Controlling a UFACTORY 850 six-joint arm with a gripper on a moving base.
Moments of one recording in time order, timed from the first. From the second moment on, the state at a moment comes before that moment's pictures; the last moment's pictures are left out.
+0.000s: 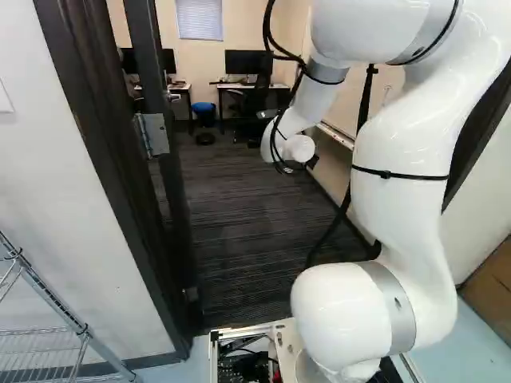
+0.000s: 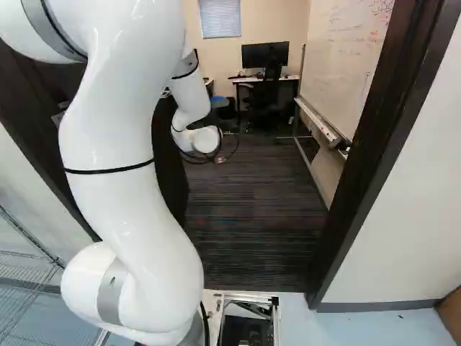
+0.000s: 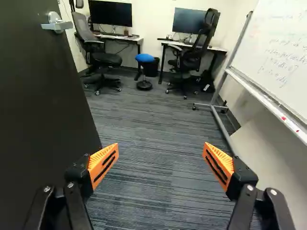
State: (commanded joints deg) arm -2.7 -17.1 -44.0 -11.1 45.9 0.0
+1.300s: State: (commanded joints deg) arm -3.8 -8.8 -34.2 -9.0 46.7 0.0
